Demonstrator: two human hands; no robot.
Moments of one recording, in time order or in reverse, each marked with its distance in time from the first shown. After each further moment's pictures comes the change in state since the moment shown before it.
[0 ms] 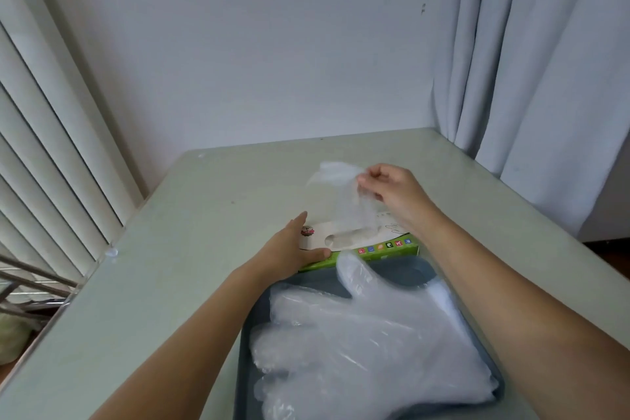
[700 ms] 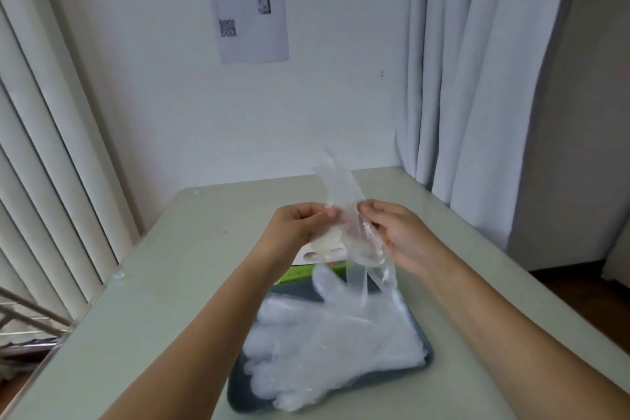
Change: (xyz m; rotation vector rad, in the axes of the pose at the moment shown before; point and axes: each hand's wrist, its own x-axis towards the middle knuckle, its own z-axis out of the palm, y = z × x) left_hand -0.084 0.111 -0.031 -0.863 0.061 0.295; right_hand -0.110 -0.083 -0.026 0.451 -0.080 0.128
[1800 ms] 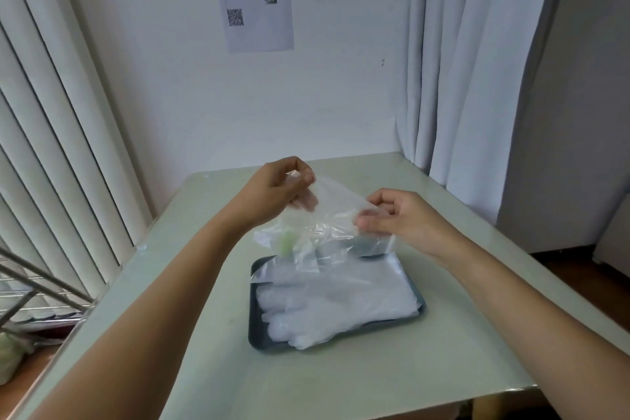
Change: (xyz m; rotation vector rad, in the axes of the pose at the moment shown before) left_hand -0.045 0.052 -0.034 0.445 -0.073 0.157; right_hand -0.063 -0.010 0.009 -0.522 -0.065 -0.105
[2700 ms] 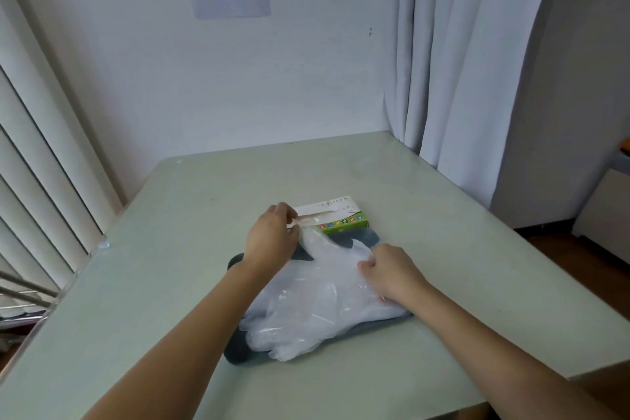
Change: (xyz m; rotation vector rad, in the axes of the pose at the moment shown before) left_hand 0.026 -0.121 0.071 0.634 0.219 -0.209; right_hand 0.006 0.108 0.023 -0.739 0.127 0.470
